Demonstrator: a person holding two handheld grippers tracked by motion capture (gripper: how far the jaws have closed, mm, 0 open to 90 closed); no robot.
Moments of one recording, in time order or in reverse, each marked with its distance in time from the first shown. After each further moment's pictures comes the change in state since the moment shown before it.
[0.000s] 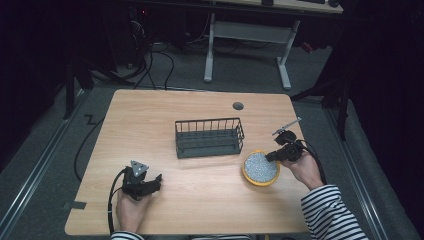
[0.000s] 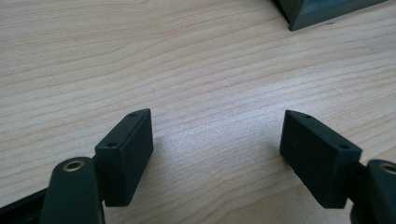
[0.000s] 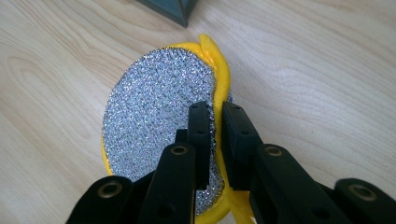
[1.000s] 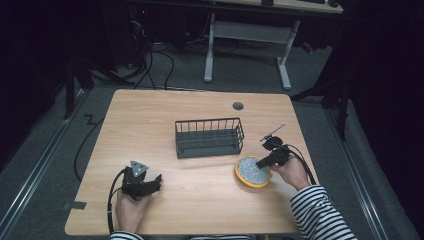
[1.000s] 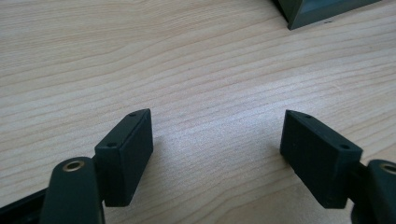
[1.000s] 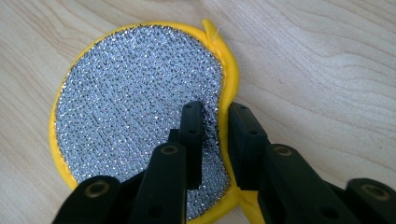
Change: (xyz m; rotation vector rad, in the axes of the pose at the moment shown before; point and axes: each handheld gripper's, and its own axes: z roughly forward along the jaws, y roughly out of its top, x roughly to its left) left arm 0.001 -0.001 -0.001 0.001 -0.004 0.007; right arm 0.005 0.005 0.050 0.114 0.023 0.004
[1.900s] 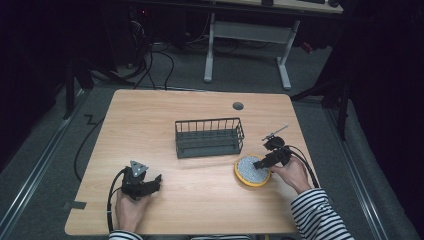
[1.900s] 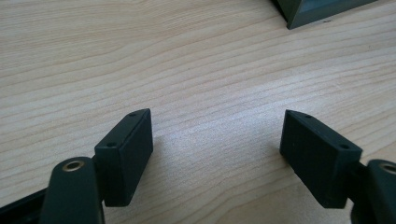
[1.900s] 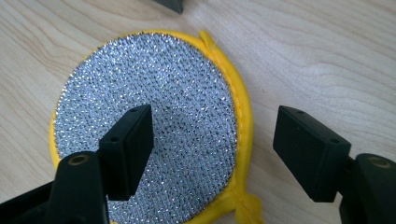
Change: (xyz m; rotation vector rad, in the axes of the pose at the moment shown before) left arm 0.001 0.000 0.000 0.001 -0.007 0.004; right arm 0.000 -0.005 0.000 -0.069 -0.046 0.032
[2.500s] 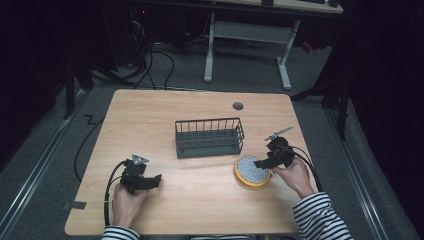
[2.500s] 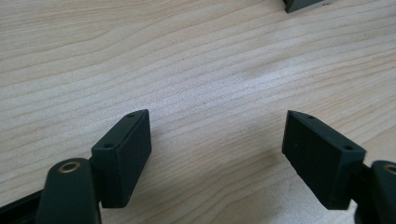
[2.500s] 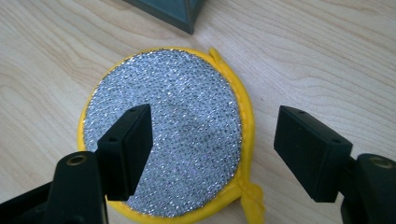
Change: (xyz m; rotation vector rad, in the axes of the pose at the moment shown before) left arm 0.008 0.021 0.002 0.152 -0.059 -0.016; right arm 0.010 -0.007 -0.019 -0.097 -0.028 -0.015
